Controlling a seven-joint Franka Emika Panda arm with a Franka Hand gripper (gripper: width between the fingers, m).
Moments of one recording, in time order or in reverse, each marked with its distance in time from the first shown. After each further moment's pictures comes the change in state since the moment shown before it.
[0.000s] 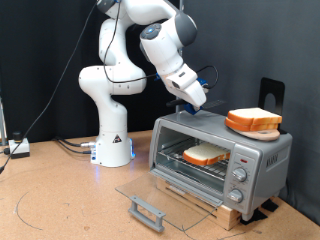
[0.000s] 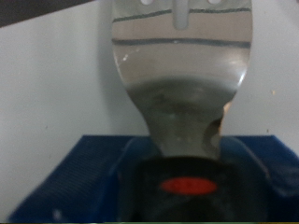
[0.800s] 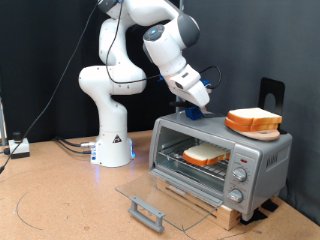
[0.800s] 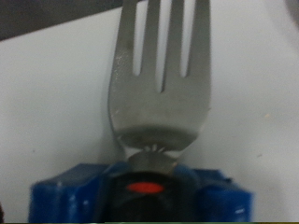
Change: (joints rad) arm -0.002 -0.001 0.020 0.010 0.032 0.011 -0.002
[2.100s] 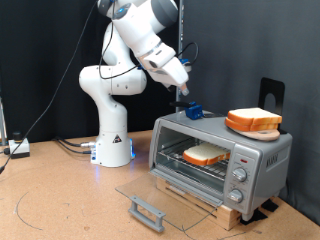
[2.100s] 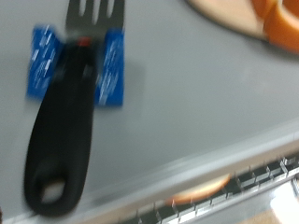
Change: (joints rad) arm -0.146 -0.014 -0.277 0.077 -0.216 -0.124 -0.132
